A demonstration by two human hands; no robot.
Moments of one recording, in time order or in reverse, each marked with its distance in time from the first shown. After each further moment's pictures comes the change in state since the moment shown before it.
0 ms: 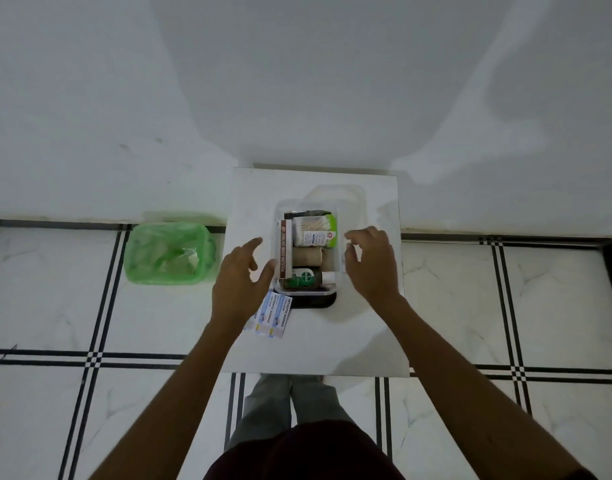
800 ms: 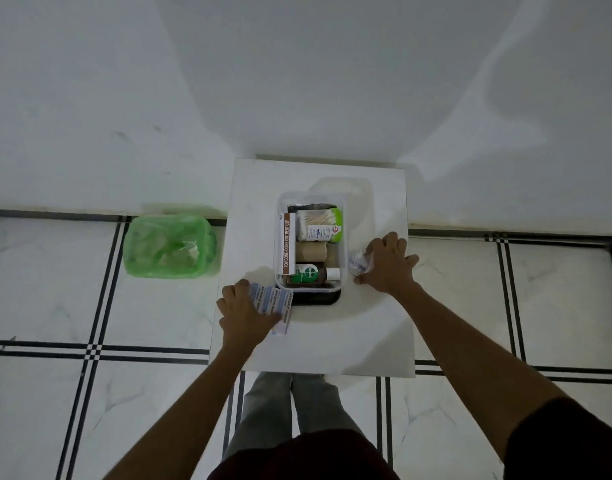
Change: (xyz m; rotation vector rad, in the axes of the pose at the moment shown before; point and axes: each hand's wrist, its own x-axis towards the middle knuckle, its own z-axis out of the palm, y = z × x) left_hand -0.040 -0.051 0.050 0.193 -0.213 -0.423; right_hand 0.006 0.065 0.026 -0.470 -0.520 0.271
